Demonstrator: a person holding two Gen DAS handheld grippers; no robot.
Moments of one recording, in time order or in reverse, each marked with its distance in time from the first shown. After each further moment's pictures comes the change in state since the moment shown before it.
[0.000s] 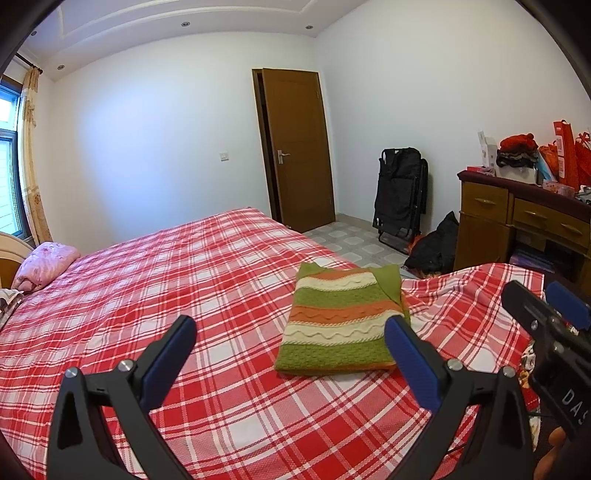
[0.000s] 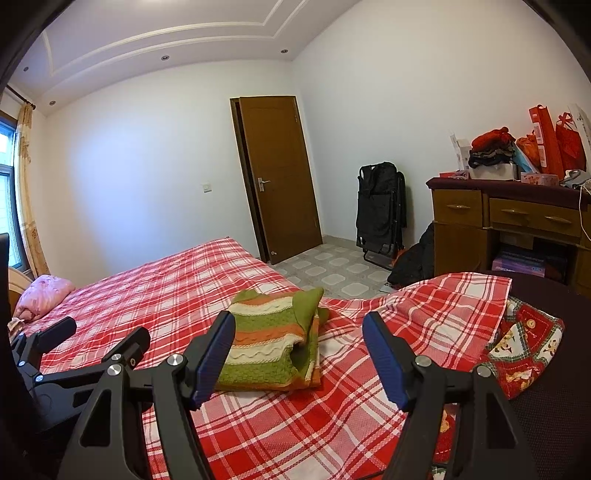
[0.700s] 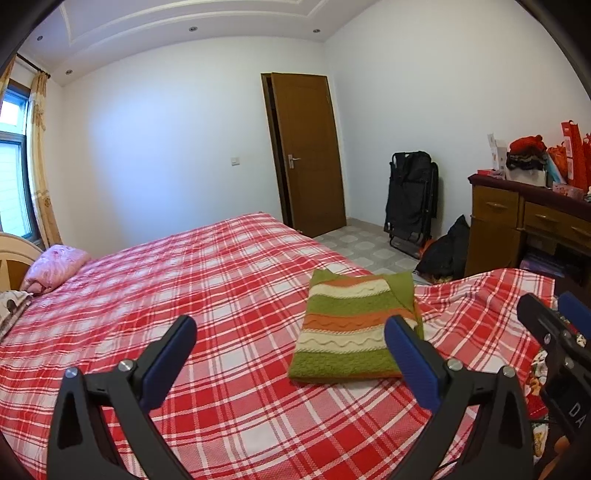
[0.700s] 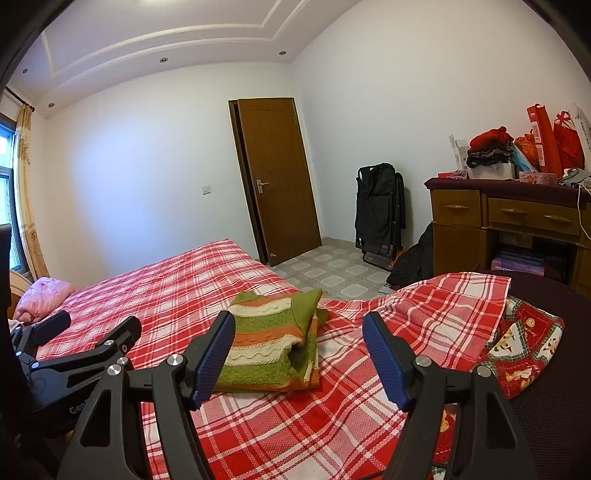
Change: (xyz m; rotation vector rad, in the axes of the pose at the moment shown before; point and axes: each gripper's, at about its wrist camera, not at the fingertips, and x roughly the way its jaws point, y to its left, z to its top) left arm 0.004 0.005 0.004 -0.008 -0.013 0.031; right arm 0.003 -0.005 -0.003 0.006 0.001 -0.001
